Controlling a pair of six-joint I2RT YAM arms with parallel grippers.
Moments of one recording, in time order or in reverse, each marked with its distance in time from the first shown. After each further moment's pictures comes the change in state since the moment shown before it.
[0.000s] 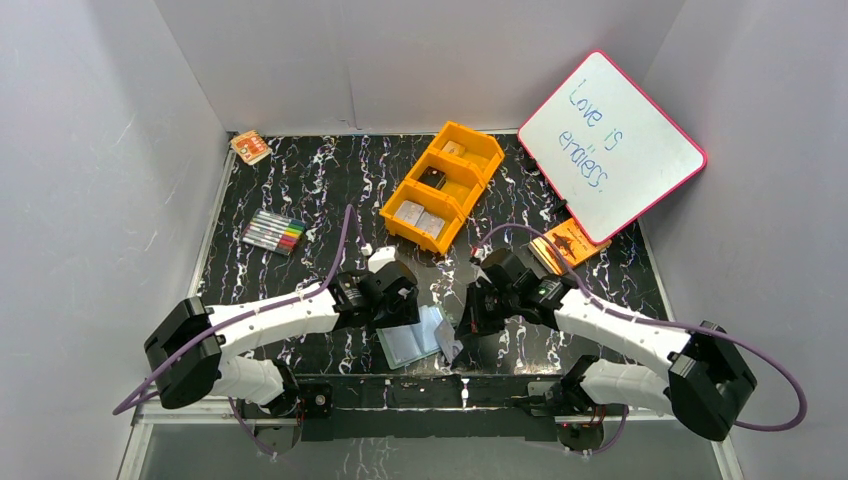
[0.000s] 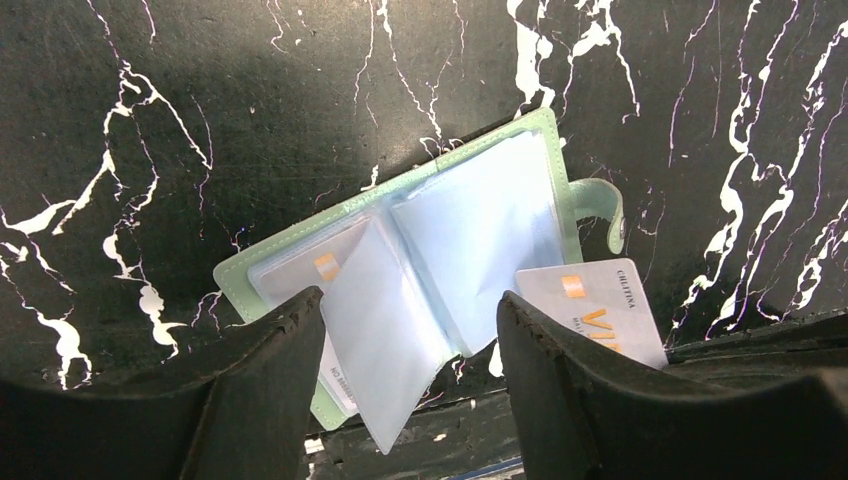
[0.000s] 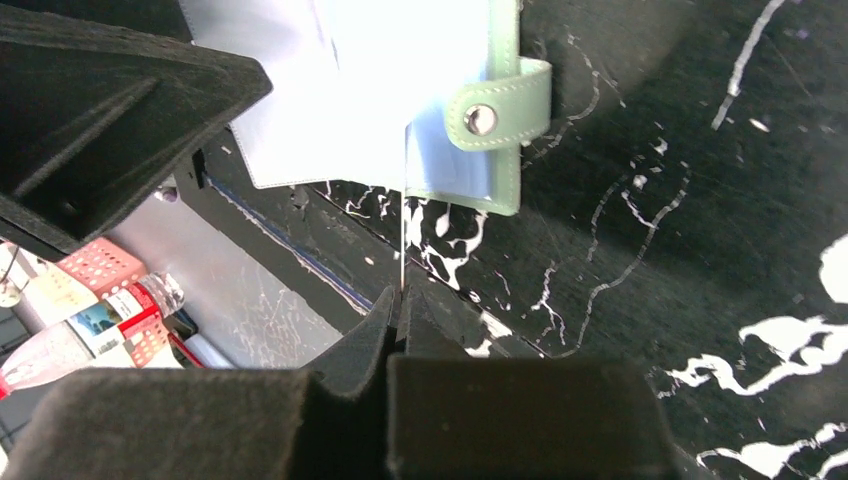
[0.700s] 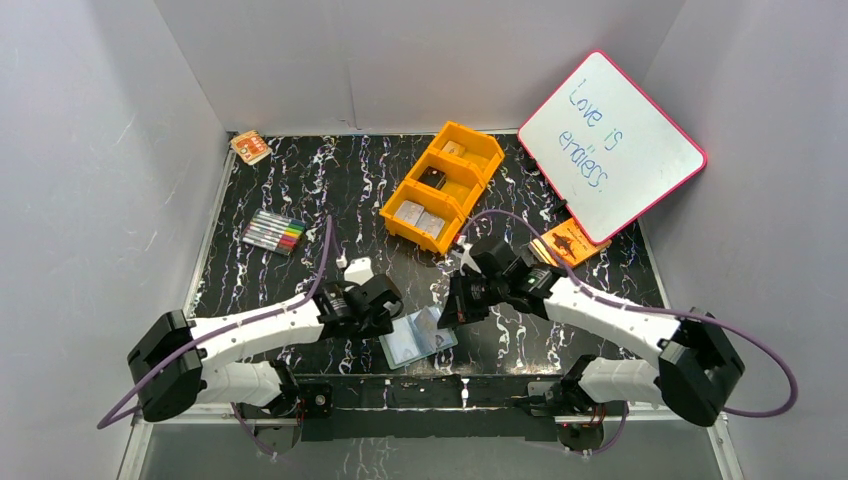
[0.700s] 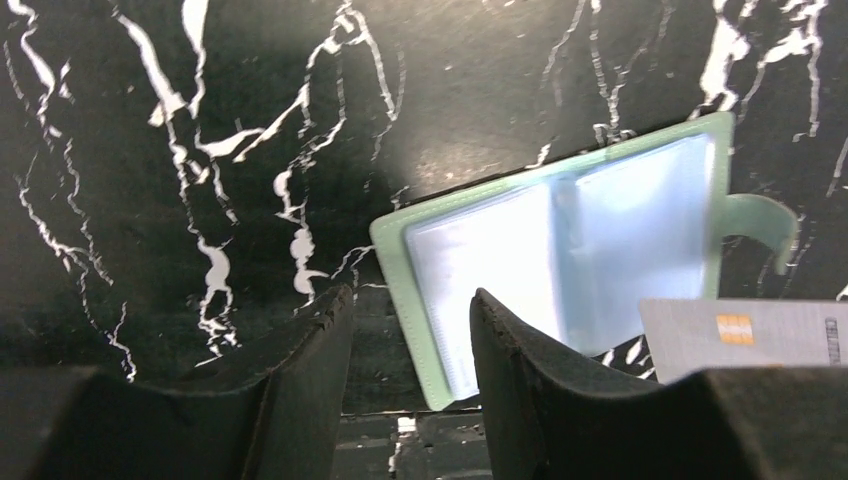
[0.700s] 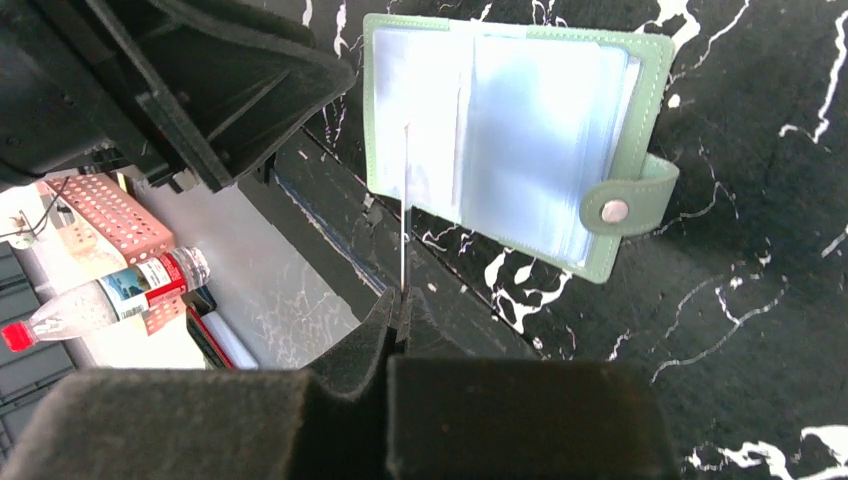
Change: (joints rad) left arm 0.000 -0.099 -0.083 -0.139 -0.100 -0.083; right arm 0.021 0.045 0.110 0.042 -0.051 -0.055
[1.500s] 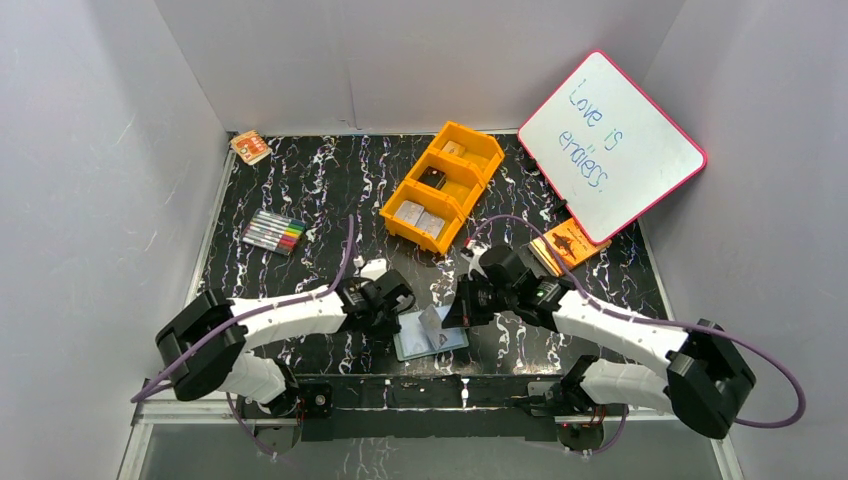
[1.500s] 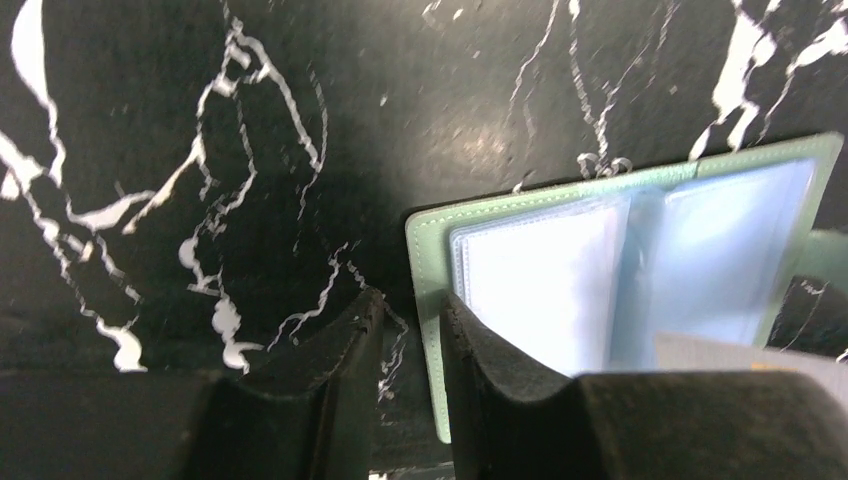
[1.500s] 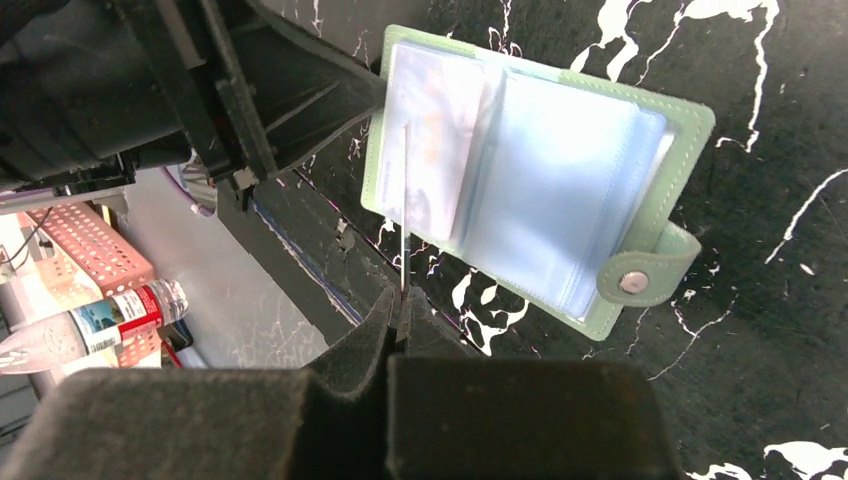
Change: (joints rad) left arm 0.030 0.156 -0.023 0.148 0.082 0.041; right arm 0.000 -0.027 -0.115 0.142 0.056 0.008
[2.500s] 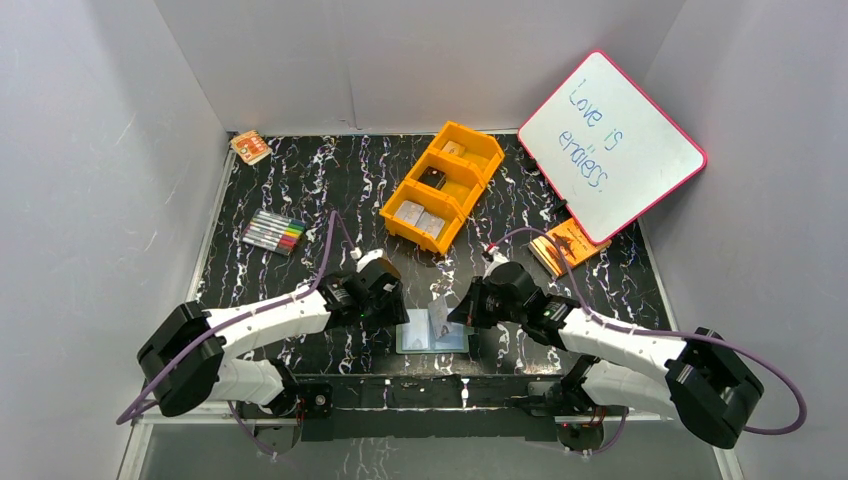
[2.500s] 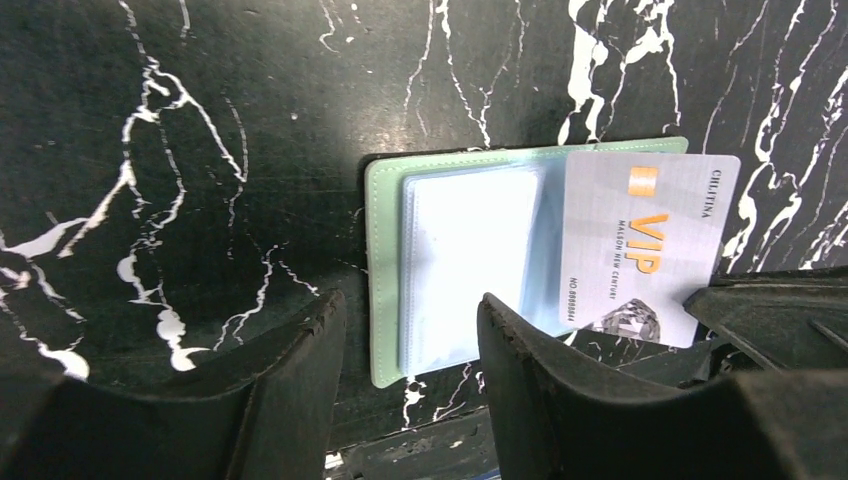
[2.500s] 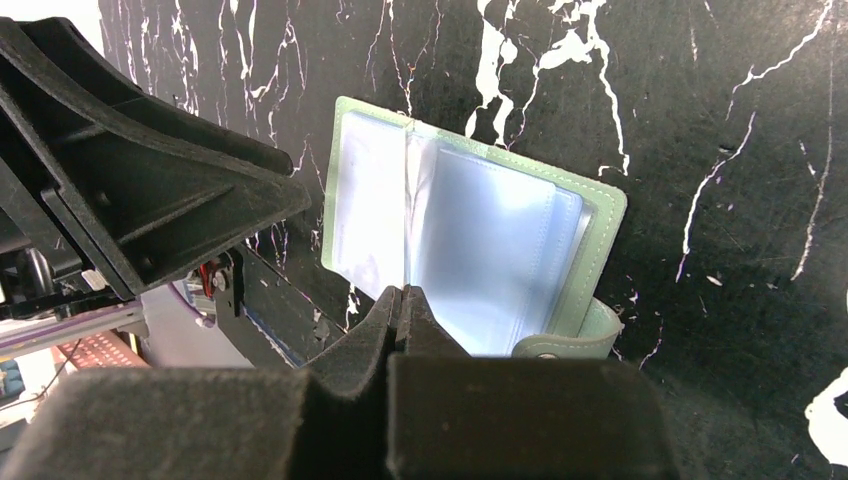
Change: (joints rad) left arm 0.079 -0.094 -0.008 0.090 0.134 0.072; right arm 0.000 -0.090 -0.211 0.254 0.204 0.175
